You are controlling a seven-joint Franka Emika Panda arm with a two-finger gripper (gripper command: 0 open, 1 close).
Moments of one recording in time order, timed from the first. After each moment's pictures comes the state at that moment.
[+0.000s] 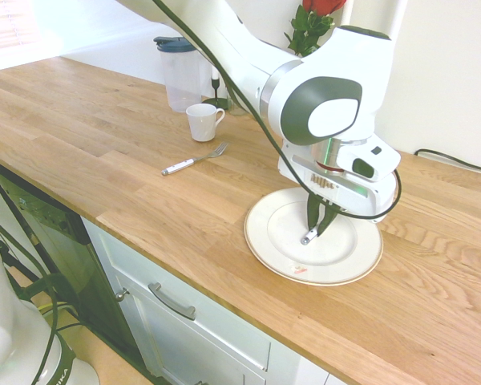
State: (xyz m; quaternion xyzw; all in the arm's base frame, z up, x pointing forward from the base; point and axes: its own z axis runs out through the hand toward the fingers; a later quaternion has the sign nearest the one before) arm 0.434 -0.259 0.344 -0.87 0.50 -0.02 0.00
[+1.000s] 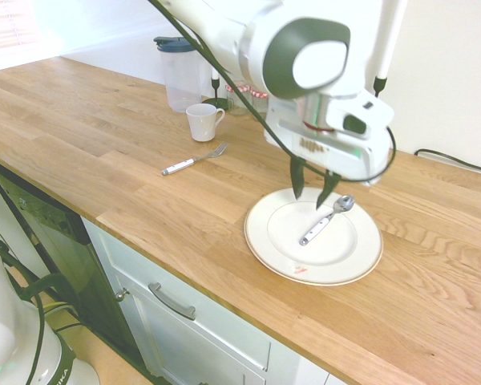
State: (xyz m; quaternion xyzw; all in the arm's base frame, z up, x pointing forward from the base) arm 0.422 -0.180 0.435 -0.90 0.44 -0.04 0.01
